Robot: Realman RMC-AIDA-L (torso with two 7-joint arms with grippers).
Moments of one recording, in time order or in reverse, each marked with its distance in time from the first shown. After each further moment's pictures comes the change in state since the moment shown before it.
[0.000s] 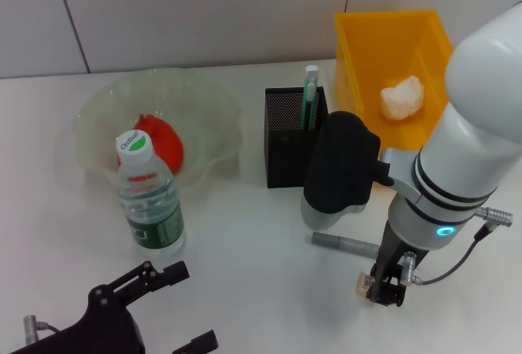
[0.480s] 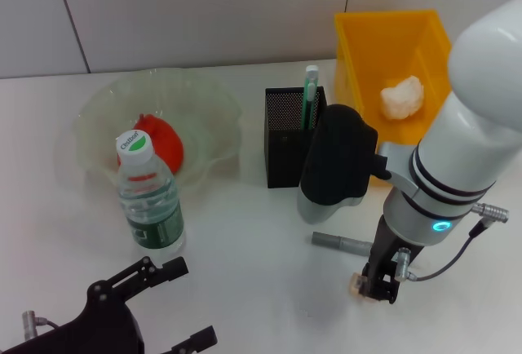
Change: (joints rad) left arm -0.002 0.000 -0.006 0.010 0.000 0.000 0.003; right arm 0.010 -0.004 0.017 0.009 0.034 -0.006 -0.003
